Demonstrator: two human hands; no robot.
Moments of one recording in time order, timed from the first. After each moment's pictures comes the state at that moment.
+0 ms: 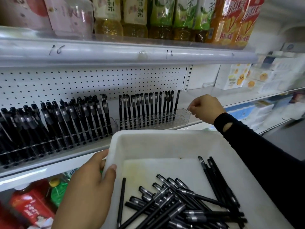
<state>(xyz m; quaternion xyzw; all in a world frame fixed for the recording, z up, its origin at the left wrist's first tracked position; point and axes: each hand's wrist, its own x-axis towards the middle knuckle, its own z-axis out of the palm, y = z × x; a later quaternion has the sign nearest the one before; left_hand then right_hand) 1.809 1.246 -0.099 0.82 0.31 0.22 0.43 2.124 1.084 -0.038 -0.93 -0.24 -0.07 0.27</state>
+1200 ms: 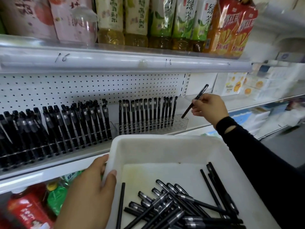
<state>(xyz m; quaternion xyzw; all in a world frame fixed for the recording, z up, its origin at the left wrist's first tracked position) 1.808 1.243 -0.099 0.83 0.32 0.23 0.40 2.136 1.079 -0.032 -0.81 -0.20 -0.05 0.55</state>
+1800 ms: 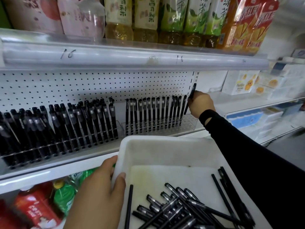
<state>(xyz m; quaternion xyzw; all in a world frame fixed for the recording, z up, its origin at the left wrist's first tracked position) 1.815 1.244 -0.100 0.83 0.31 0.22 0.39 2.184 1.147 -0.058 -0.93 -0.20 -0.18 0.26</state>
